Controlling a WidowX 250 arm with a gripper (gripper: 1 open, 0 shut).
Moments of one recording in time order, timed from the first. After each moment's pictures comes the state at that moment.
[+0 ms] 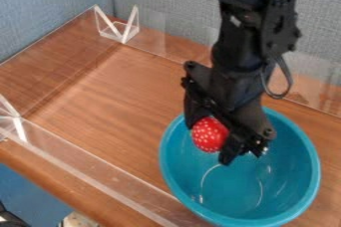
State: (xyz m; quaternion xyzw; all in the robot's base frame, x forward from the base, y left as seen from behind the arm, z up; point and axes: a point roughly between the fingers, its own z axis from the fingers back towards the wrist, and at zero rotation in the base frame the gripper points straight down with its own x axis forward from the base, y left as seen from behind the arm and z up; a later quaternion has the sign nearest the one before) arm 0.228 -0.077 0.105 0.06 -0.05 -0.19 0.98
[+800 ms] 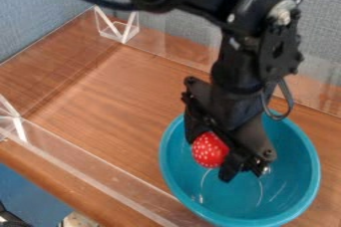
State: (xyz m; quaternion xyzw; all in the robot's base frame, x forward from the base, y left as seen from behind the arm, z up) arm 0.219 -0.082 0.094 0.06 -0.06 -0.19 0.98
